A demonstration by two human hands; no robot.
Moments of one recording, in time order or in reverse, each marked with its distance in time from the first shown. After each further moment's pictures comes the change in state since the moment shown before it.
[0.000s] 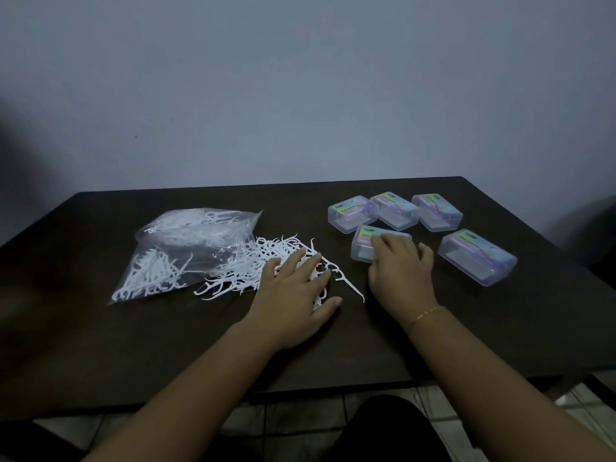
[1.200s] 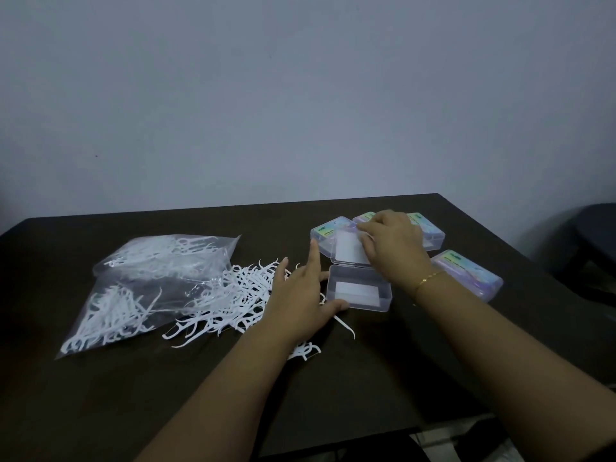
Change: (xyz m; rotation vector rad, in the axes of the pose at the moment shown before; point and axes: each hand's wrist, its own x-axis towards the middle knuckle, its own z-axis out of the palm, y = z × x) left_hand 0.075 0.005 0.024 -0.443 0.090 -0.002; right_hand 0.069 0.017 -0.027 -0.020 0.071 -0.048
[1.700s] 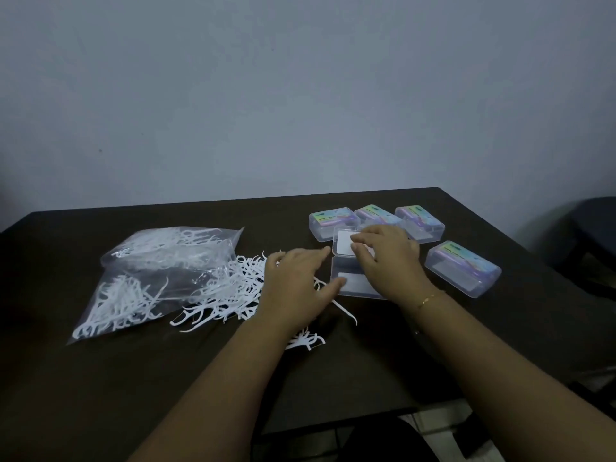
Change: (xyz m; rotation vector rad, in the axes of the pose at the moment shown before) left_hand -0.020 0.010 -0.023 0.036 0.203 0.019; right_hand -0.034 -0.017 0.006 0.214 0.001 0.076
